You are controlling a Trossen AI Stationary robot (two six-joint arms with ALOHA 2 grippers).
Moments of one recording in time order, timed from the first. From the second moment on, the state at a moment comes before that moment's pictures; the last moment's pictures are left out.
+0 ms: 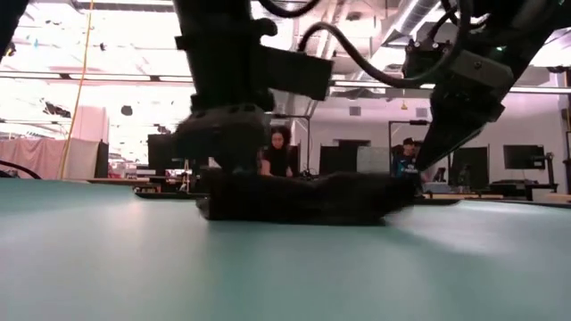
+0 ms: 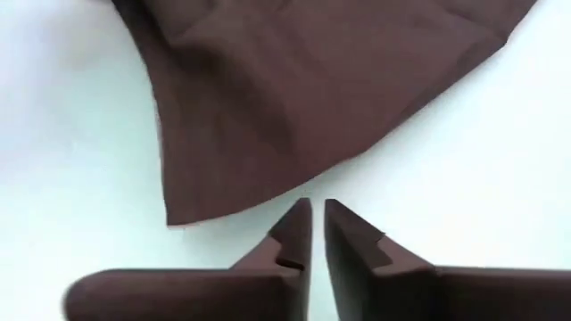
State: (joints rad) left arm -0.39 2.19 1.68 -0.97 -0.53 -0.42; right arm 0.35 1.38 0.74 -0.38 0.42 0.71
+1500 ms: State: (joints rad) left arm -0.39 2.09 1.68 -0.97 -0.53 -0.36; right arm 0.51 1.67 0.82 -0.20 0.50 -0.35
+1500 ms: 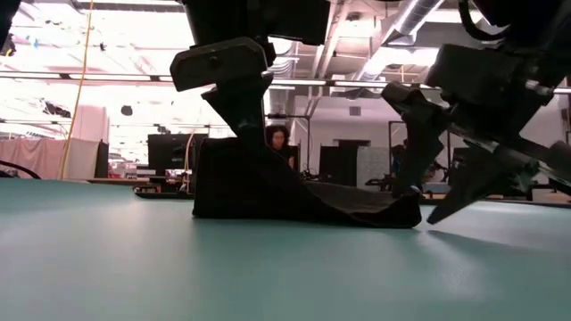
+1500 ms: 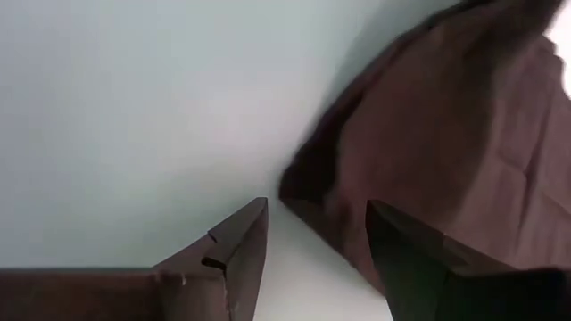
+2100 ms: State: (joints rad) left arm -0.39 2.09 1.68 -0.97 -0.53 -0.36; right arm 0.46 1.66 0.82 -0.21 0.47 -0.36
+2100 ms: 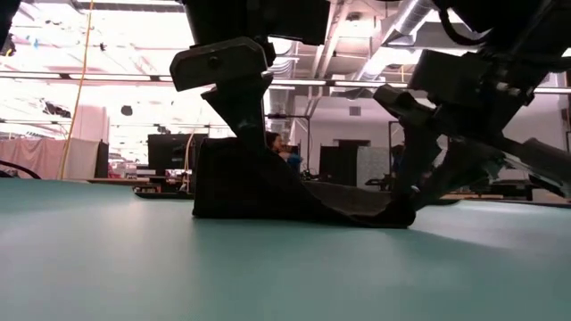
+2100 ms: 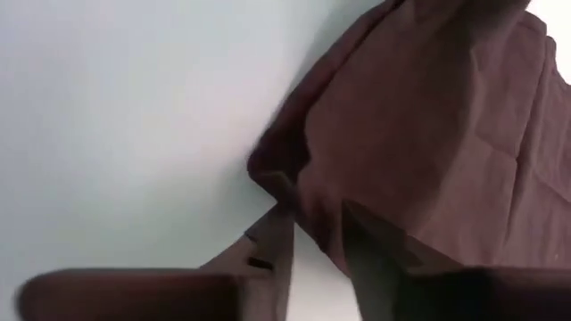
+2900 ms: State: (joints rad) left arm -0.43 2.08 1.68 -1.01 -0.51 -0.34; right arm 0.51 1.28 0.82 -0.33 0.63 -0.14
